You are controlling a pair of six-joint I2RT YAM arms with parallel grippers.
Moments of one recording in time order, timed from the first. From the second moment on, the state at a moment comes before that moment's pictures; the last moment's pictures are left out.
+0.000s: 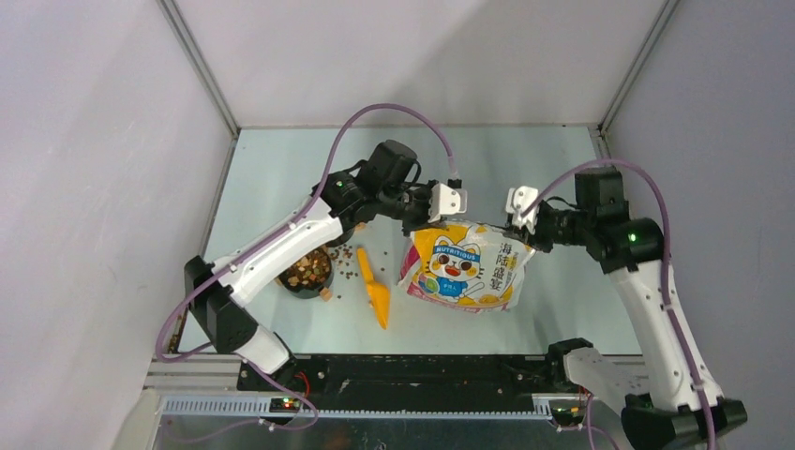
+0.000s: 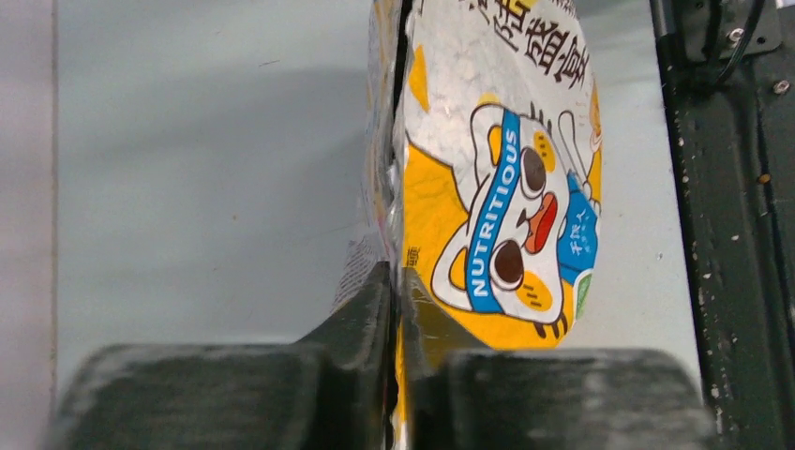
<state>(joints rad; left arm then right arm) -0.82 1.57 1.58 -0.71 0.53 0.71 0.20 1.03 1.25 -1.02 -0.74 -0.96</state>
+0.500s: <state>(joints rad) -0.88 1.61 1.64 -0.70 0.56 0.71 0.31 0.94 1.15 -0.90 -0.61 -0.95</state>
